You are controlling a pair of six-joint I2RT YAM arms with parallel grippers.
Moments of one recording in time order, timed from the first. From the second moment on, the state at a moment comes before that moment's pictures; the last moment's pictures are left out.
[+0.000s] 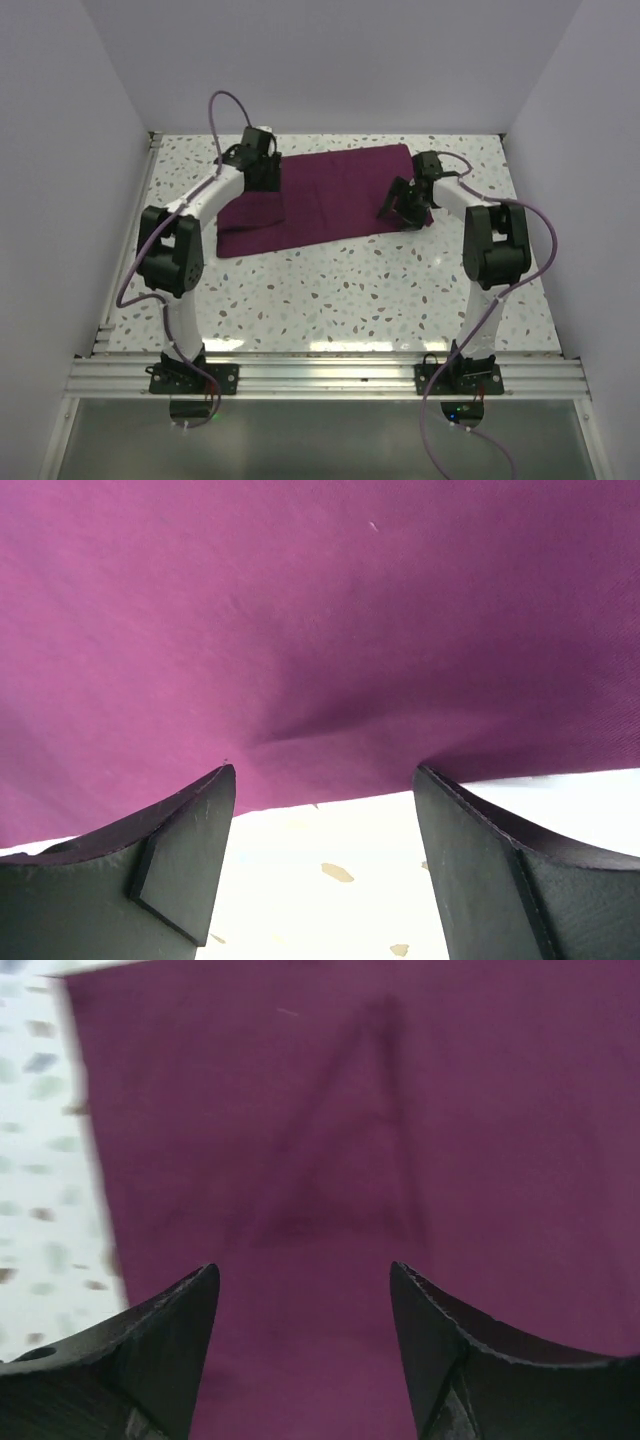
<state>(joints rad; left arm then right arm) -0.26 2.00 1.65 -0.52 -0.24 -0.21 0.15 2.01 1.44 -0.55 -0.20 0.61</state>
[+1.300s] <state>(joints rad) -0.41 2.08 1.63 -0.54 -0.25 -0.23 0.16 1.75 1.18 -0.58 -0.15 0.61</state>
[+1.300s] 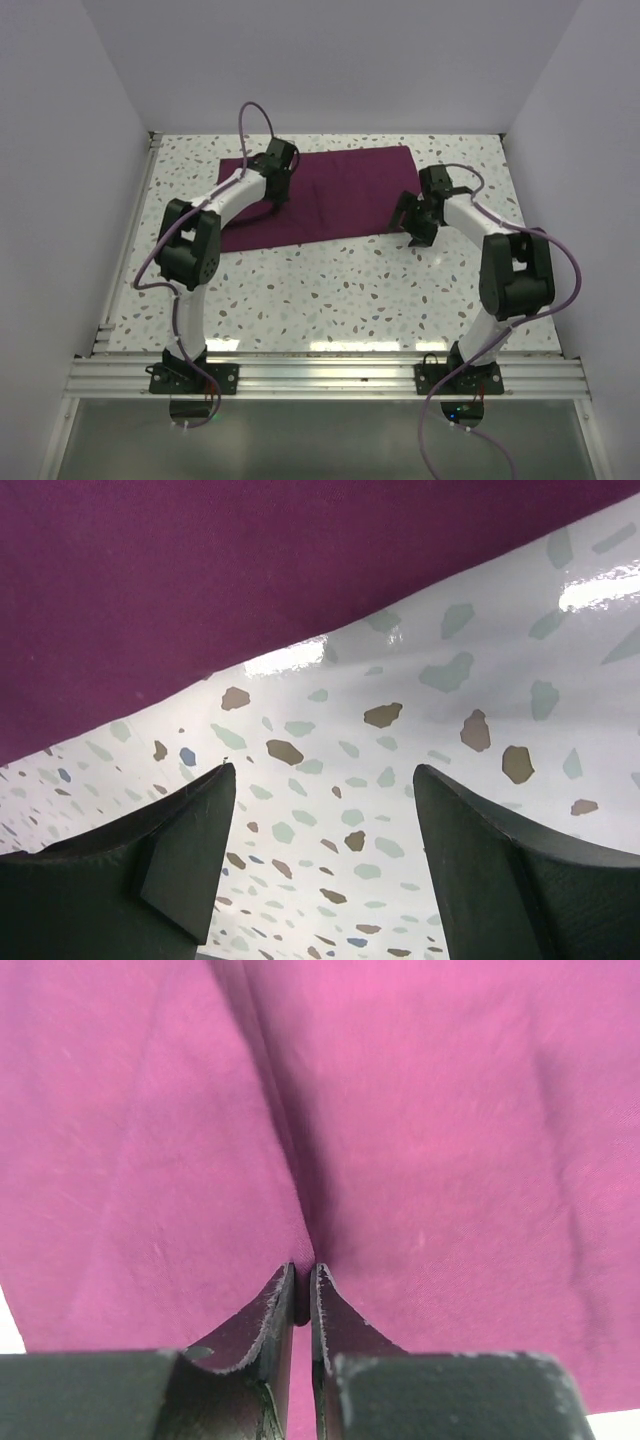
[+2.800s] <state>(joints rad) -1.75 1.14 1.02 -1.17 -0.42 -1.37 0.16 0.57 1.20 -1.13 0.01 0.83</state>
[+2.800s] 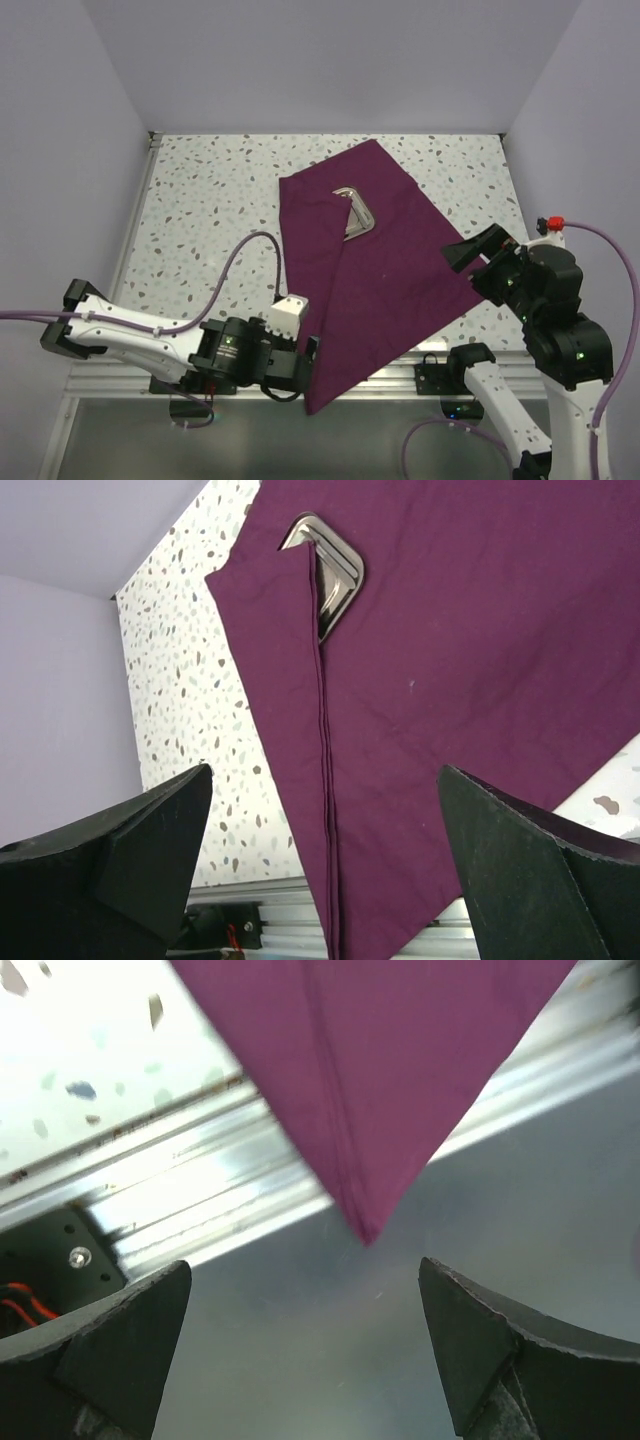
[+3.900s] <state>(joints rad) -0.86 2.26 1.85 -0.18 -0.59 -0.05 0.16 1.06 1.25 -0.97 0.06 0.65</state>
